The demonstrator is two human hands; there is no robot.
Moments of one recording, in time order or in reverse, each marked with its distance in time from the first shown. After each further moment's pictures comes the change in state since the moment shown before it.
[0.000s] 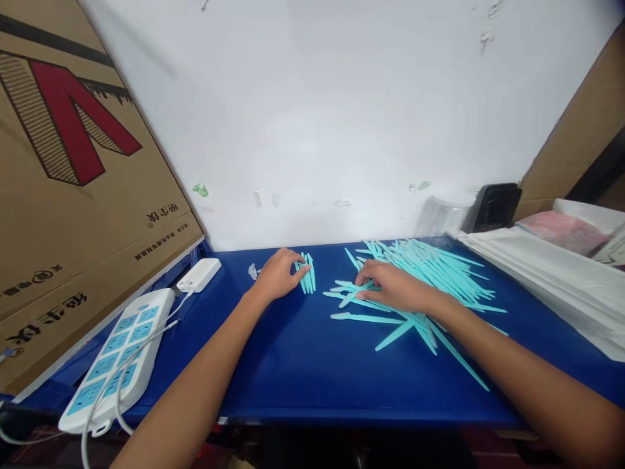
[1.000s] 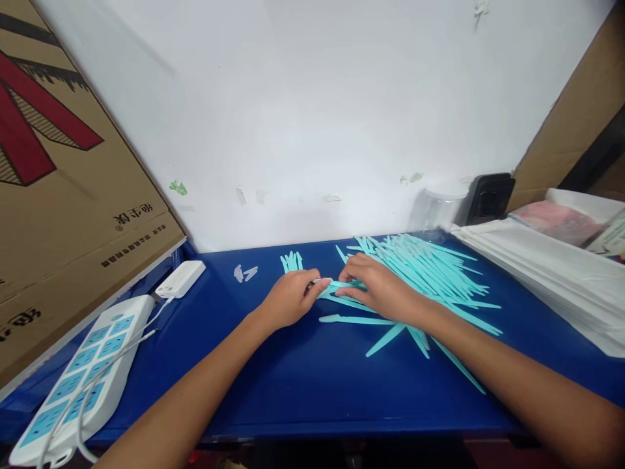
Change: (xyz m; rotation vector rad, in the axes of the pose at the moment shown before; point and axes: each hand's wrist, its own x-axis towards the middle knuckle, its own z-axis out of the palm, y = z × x) left_hand -0.005 0.075 0.010 -0.250 -0.185 0.039; right_hand 0.000 -0.019 0.009 -0.003 0.276 -0.192
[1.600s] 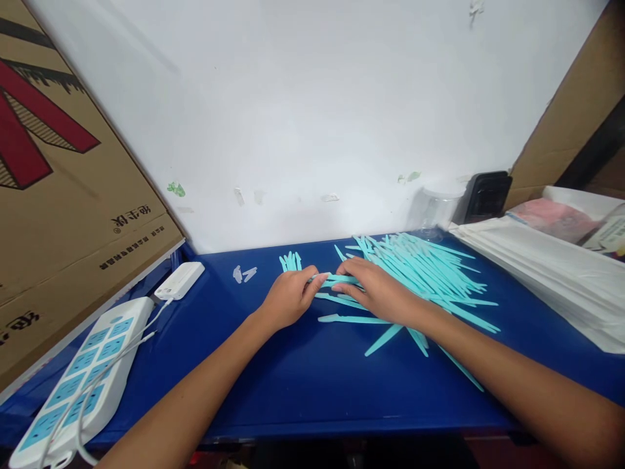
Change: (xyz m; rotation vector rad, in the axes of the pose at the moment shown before) left_hand 0.000 -0.001 0.005 0.062 0.082 -0.006; right_hand 0.000 -0.003 0.003 0.030 -0.008 0.016
